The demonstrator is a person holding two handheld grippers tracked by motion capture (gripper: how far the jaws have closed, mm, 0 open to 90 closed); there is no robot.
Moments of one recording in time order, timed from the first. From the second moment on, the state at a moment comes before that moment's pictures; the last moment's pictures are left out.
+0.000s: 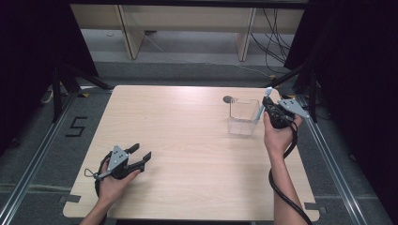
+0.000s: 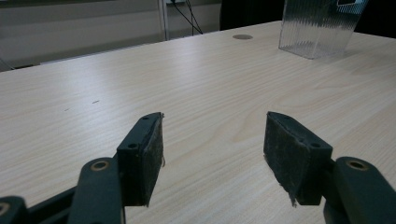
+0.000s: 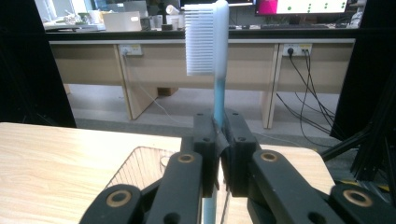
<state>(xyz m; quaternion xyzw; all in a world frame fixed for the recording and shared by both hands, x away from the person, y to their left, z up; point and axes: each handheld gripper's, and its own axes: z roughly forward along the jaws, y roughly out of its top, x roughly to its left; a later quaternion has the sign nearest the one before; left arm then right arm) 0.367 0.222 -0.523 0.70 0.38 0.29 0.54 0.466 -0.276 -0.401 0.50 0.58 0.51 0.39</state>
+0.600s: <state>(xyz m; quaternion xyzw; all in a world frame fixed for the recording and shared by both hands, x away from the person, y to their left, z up) 0.367 0.222 -0.523 0.70 0.38 0.29 0.54 0.468 -0.276 -0.419 0.50 0.59 0.50 0.39</state>
